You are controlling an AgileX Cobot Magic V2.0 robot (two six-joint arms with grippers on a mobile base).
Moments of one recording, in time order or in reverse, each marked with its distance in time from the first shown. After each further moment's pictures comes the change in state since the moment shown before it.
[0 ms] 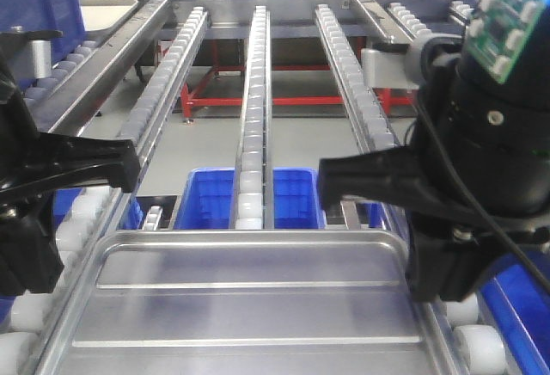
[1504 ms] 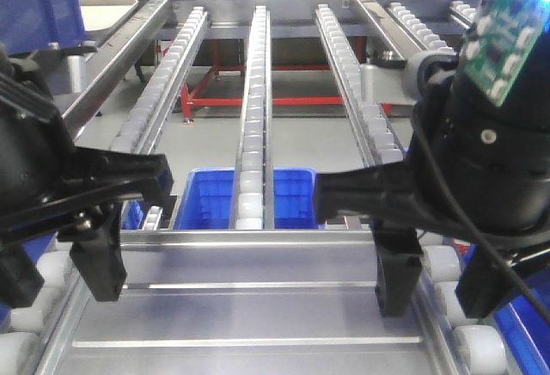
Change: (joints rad) left arm -0.017 0.069 -0.011 -0.046 -0.067 0.060; right arm 0.000 0.032 0.008 0.022 -0.025 0.006
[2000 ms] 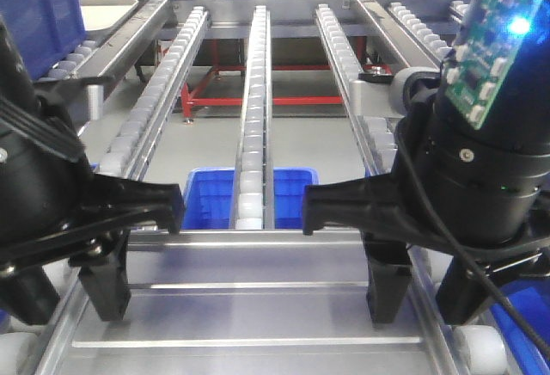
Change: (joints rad) left arm 0.000 0.062 0.000 0.008 -0.036 -0.002; right arm 0.000 0.032 0.000 0.000 -0.053 0.001
